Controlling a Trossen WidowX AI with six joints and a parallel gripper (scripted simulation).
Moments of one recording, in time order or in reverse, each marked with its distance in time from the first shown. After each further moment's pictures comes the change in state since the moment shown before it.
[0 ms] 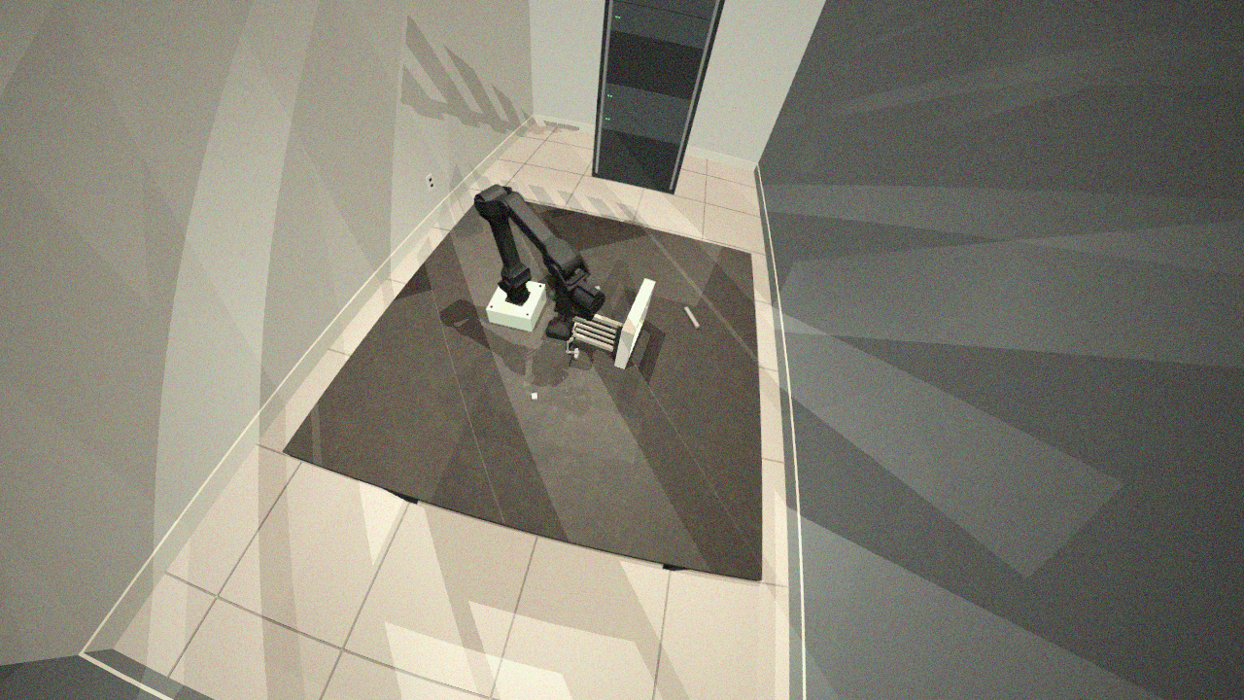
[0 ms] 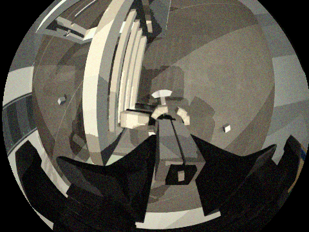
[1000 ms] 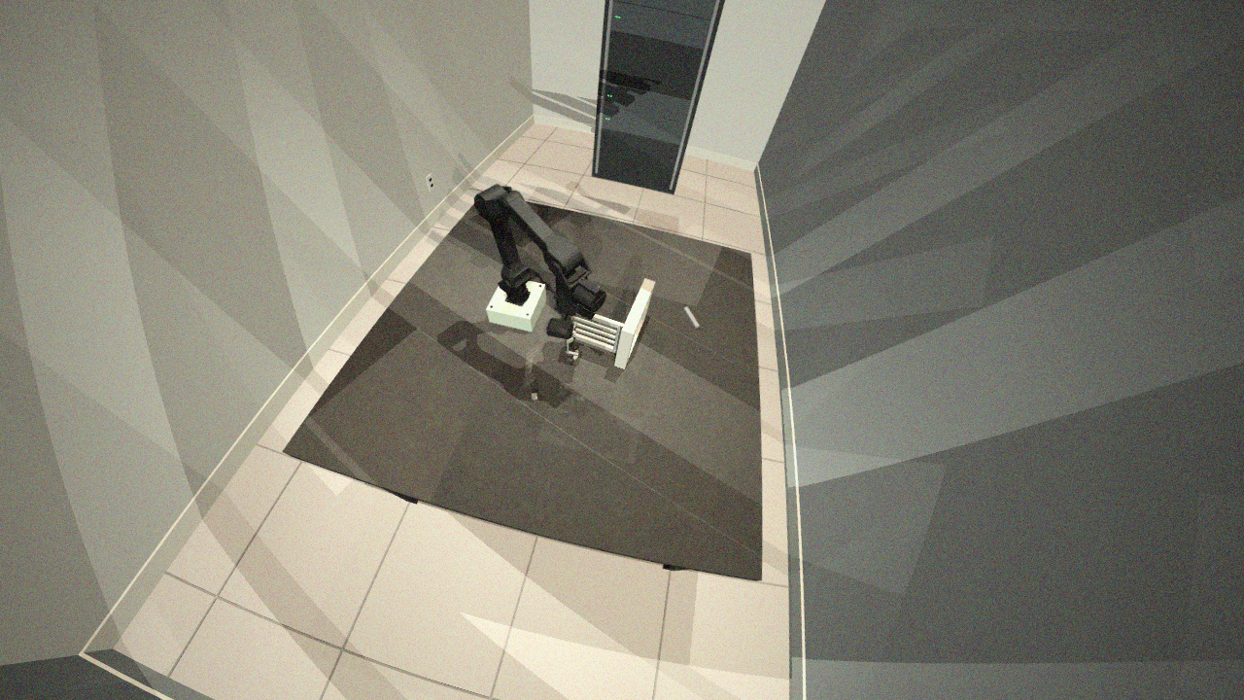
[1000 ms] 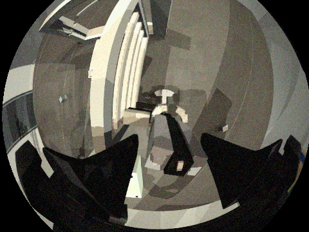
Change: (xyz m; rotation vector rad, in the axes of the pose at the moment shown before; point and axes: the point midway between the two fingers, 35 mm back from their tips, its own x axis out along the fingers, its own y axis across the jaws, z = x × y) arm -0.008 -0.001 0.001 -0.015 0.006 -0.001
